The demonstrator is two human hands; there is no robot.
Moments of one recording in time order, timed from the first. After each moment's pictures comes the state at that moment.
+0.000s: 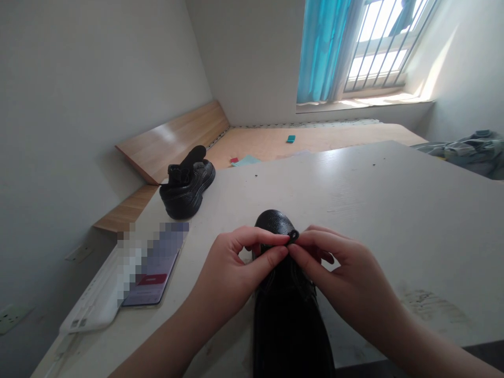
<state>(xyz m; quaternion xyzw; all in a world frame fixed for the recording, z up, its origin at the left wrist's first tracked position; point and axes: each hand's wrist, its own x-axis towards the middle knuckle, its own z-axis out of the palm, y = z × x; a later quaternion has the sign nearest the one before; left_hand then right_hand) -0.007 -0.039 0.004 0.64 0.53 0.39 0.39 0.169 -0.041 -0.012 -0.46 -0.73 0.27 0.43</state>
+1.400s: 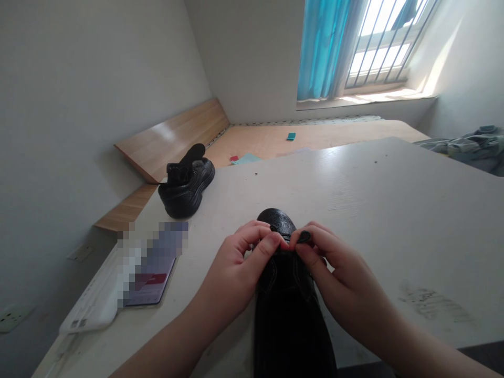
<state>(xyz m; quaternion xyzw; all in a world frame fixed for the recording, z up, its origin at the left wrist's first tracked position) -0.002 -0.037 -0.002 0.63 0.48 0.40 0.45 0.167 -0.043 -0.025 -0.42 -0.71 0.32 0.46</state>
